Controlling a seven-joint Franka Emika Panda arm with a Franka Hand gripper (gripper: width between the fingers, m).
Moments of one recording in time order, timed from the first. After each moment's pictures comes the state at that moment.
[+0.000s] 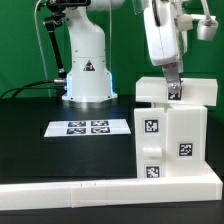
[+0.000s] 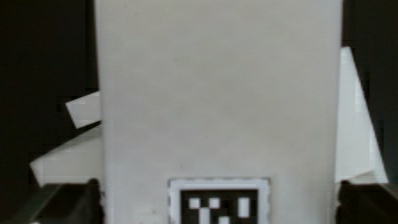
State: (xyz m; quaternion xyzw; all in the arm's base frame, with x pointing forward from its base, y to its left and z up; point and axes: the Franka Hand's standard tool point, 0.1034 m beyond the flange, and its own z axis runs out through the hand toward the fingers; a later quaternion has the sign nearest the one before) arm 0.592 0.114 0.154 -0.57 0.81 0.04 0.10
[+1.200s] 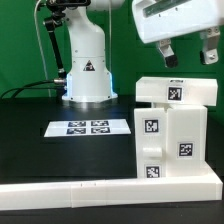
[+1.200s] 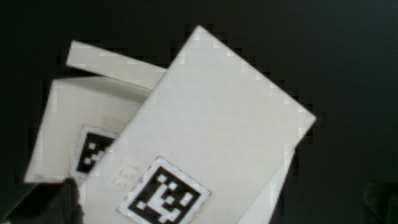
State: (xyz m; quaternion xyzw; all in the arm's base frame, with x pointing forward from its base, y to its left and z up) arm 0.602 0.128 0.189 -0.83 0.55 0.03 0.12
